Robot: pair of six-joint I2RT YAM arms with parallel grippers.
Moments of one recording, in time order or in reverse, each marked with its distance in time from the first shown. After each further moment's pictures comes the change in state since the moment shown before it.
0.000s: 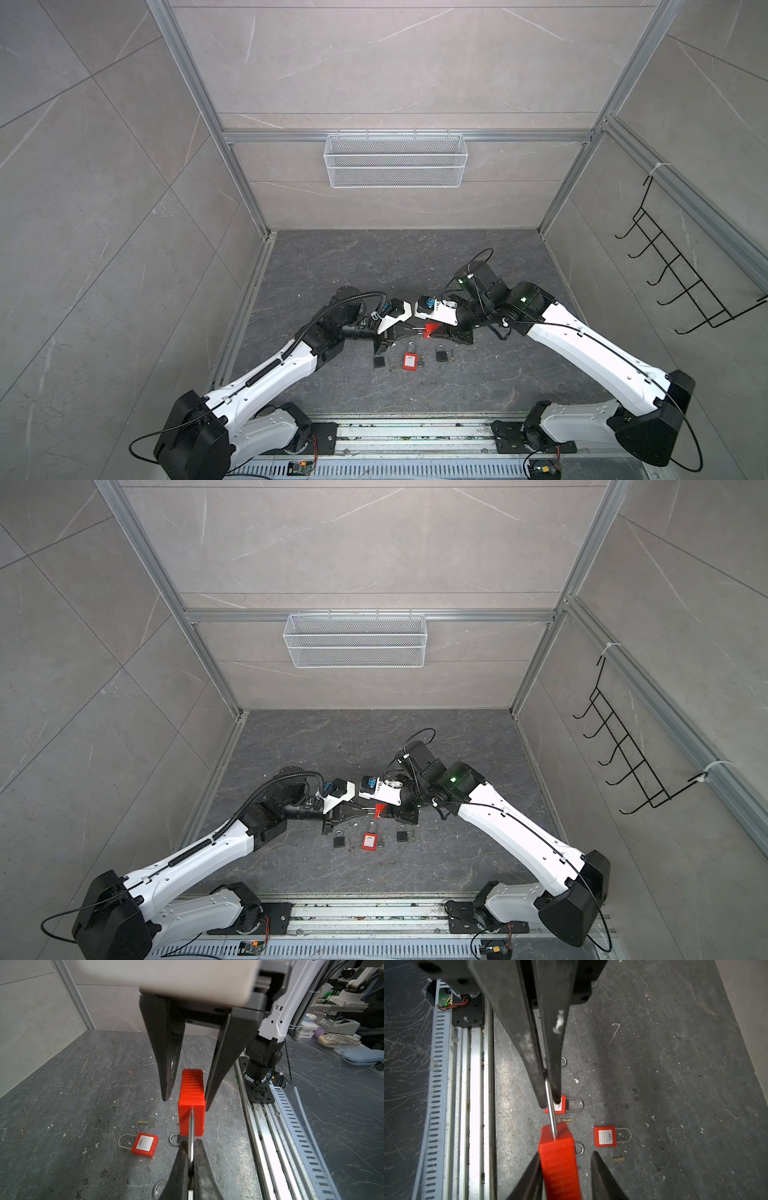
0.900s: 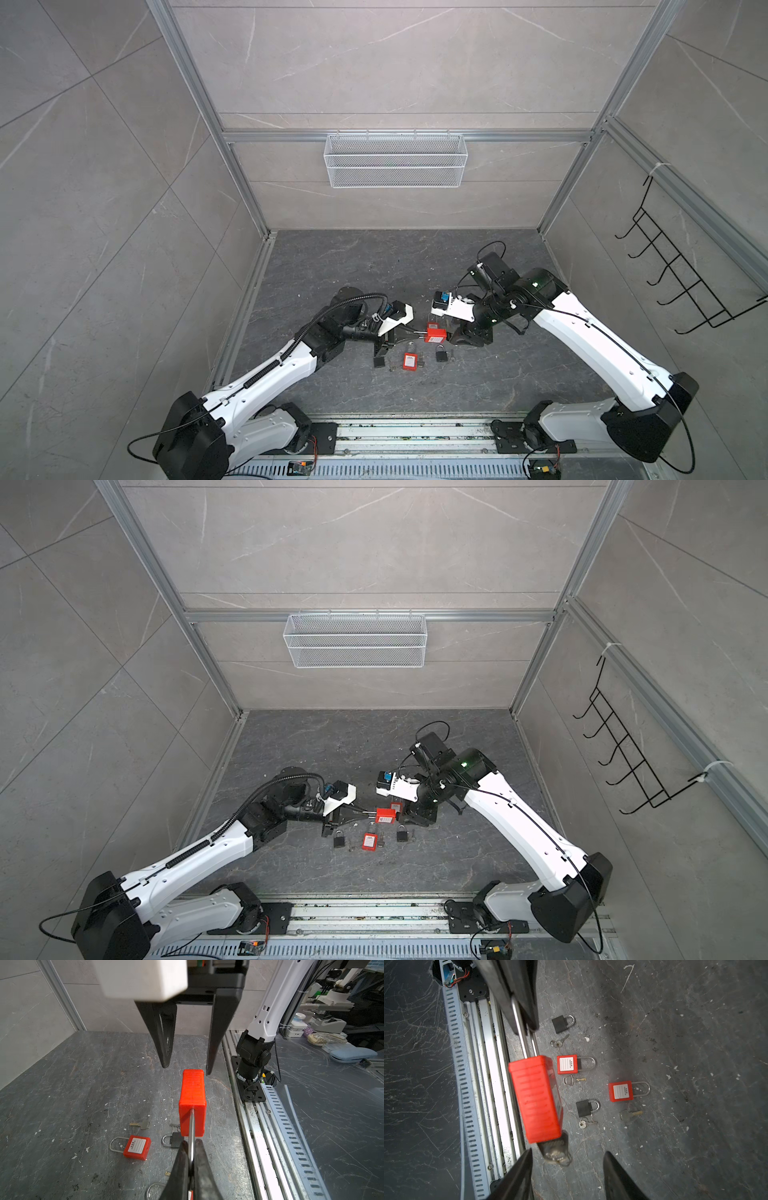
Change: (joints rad) left arm -0.011 -0.007 0.019 -0.043 0.025 0.016; right arm -0.118 0.064 0.116 -0.330 -0.029 -0.042
